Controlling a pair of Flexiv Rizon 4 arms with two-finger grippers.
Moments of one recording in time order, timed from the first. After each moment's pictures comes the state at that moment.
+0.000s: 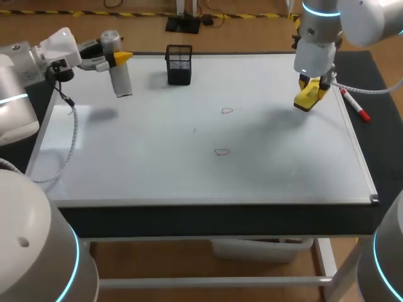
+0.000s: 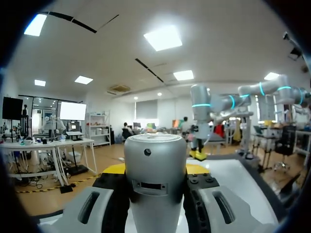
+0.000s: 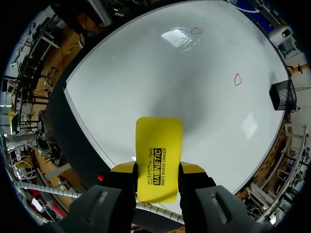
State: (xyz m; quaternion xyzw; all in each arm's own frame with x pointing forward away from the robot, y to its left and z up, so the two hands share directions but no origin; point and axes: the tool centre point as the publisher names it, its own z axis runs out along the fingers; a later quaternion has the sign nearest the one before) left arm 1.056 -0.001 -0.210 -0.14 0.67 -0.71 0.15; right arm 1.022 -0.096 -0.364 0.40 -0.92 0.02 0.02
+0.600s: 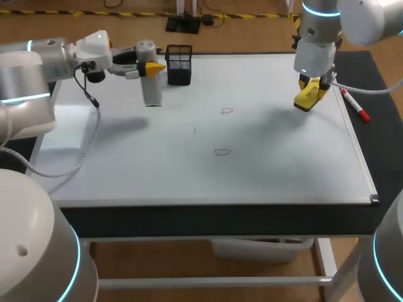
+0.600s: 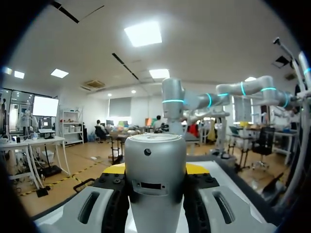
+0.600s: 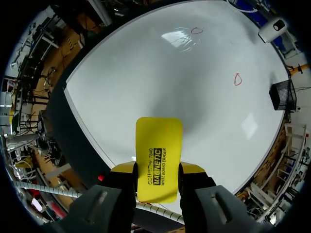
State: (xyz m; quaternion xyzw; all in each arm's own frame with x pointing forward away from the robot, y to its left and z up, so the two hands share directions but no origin) left arm 1.016 -0.094 -0.216 -0.06 0.69 -0.72 0.06; right arm 1.022 -0.096 -0.364 0.40 -0.92 0.02 0.02
